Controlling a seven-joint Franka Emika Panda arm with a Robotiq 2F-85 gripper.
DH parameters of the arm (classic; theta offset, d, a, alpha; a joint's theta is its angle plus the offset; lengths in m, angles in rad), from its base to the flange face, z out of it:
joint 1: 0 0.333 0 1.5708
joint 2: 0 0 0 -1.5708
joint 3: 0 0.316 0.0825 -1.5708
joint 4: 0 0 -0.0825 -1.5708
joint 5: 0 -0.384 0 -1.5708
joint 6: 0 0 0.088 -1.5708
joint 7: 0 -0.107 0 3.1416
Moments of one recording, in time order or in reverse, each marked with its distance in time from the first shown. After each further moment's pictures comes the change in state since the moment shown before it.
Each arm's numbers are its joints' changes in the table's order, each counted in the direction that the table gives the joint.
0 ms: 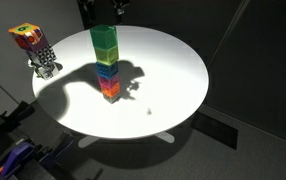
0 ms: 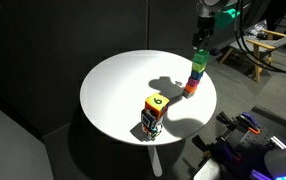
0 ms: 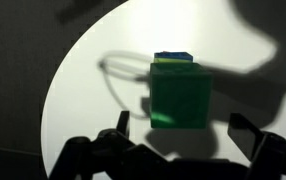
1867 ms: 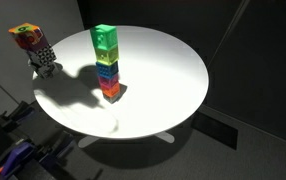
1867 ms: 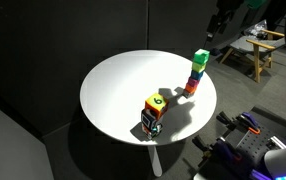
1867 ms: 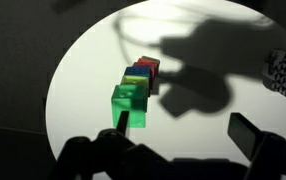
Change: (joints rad) arm 0.044 0.430 0.045 0.243 -0.016 -0.080 -0.062
